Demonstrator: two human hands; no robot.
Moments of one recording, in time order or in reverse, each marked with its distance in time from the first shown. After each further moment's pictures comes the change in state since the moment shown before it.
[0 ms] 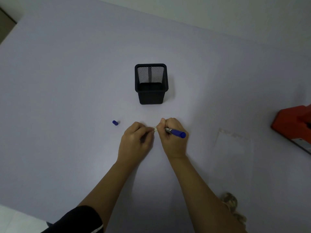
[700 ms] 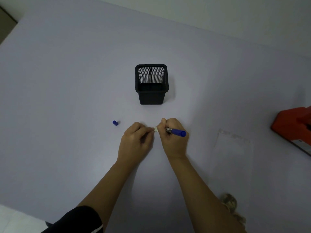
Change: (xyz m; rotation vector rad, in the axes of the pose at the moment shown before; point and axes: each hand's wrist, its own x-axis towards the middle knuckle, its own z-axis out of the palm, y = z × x) left_hand 0.002 0.000 -0.001 -0.009 -0.004 0.011; right_hand 0.003 0.000 0.000 -0.017 0.011 0.005
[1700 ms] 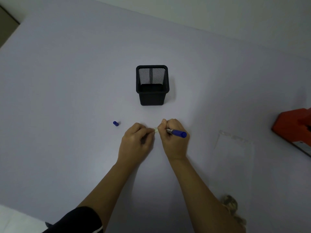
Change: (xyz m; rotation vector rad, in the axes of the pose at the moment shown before) left_hand -0.001 -0.001 0.000 0.002 -0.012 -0.028; right_hand 0.000 -0.002 -0.001 0.005 0.001 0.010
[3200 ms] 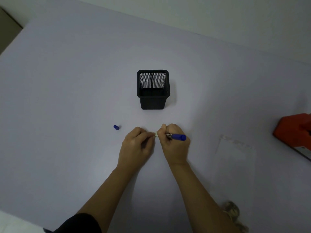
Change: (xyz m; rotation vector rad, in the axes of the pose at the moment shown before) left_hand 0.001 -0.002 0.001 0.006 0.002 -0.003; right_hand 0.000 0.001 0.002 -0.035 0.005 -0.049
